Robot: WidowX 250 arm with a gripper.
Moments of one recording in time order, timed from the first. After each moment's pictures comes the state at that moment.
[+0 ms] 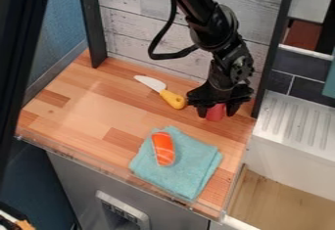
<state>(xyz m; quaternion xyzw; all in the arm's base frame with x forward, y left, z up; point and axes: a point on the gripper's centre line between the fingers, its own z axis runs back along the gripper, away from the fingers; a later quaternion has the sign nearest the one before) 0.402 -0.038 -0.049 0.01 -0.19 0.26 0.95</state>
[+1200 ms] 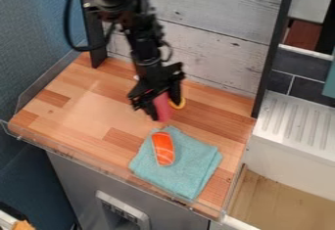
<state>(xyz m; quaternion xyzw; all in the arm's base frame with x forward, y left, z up) 0.344 0.049 -0.026 -0.10 -0.03 0.55 0.83</state>
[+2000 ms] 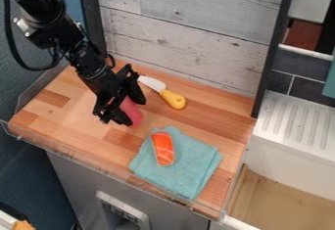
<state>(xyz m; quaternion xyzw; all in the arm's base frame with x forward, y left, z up) 0.319 0.098 -0.042 -0.21 0.01 0.68 0.70</state>
